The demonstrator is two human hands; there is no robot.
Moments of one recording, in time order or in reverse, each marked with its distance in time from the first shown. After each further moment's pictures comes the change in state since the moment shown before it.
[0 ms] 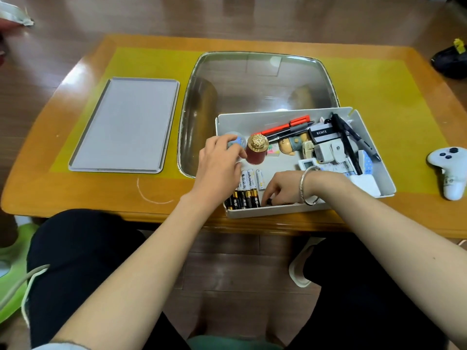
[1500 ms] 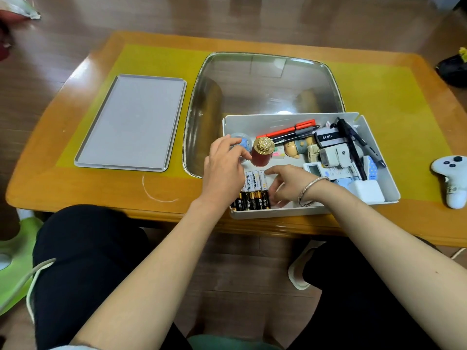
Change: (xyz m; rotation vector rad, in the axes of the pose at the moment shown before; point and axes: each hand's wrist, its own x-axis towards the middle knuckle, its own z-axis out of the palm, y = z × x) left_hand -0.004 0.005 0.003 -0.223 0.063 -0.157; right_hand 0.006 0.000 0.009 0.526 0.236 0.147
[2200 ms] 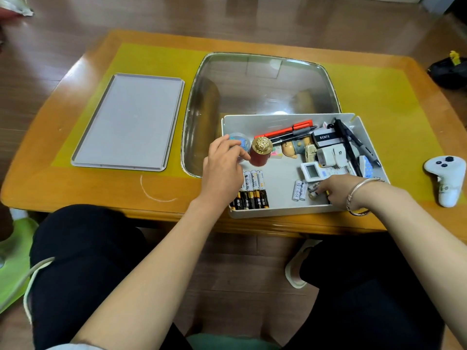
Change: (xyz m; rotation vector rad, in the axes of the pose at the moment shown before) left_hand -0.001 -0.002 0.000 -0.029 -0.009 -0.003; right_hand -0.050 0.035 -0.045 -0.767 -0.060 0.278
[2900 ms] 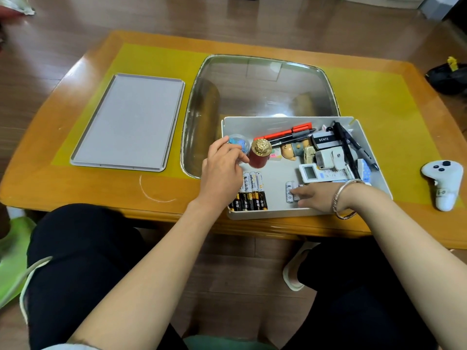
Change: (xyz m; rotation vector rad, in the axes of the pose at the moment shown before) left_hand -0.001 -0.003 0.001 0.000 0.009 0.012; right_hand 0.006 -0.023 -0.001 0.115 -0.118 -0.151
